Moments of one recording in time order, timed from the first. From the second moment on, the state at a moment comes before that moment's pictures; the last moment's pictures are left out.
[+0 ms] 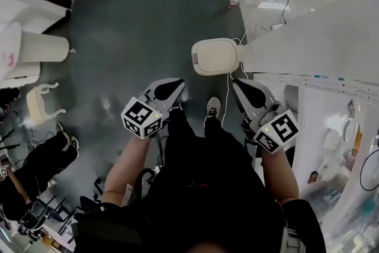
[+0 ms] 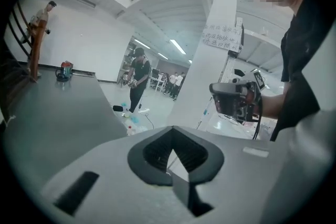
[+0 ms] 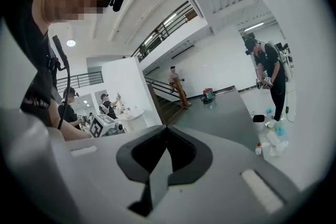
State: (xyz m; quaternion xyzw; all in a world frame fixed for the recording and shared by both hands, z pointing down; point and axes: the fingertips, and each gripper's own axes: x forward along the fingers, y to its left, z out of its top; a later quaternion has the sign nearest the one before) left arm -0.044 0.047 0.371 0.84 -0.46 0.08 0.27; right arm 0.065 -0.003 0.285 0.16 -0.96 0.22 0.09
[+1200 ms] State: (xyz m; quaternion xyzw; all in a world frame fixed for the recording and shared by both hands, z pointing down) left arm -0.097 -0.045 0.697 0.81 -0.39 0.18 0.40; right arm 0.048 -0.042 0.469 0.28 -0.89 0.33 0.13
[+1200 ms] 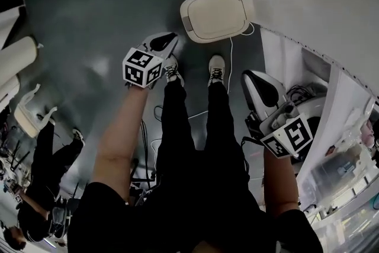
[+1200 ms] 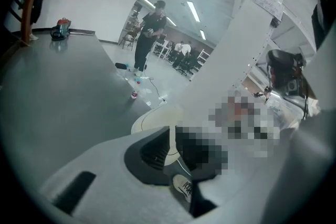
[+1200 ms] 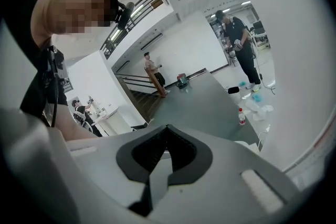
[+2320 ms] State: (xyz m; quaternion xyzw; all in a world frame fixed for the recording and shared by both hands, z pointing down) left arm -0.089 -0.078 0.883 0.72 -0.41 0.20 0.52; right arm 0.060 -0.039 0.577 0.28 -0.86 0.40 0.15
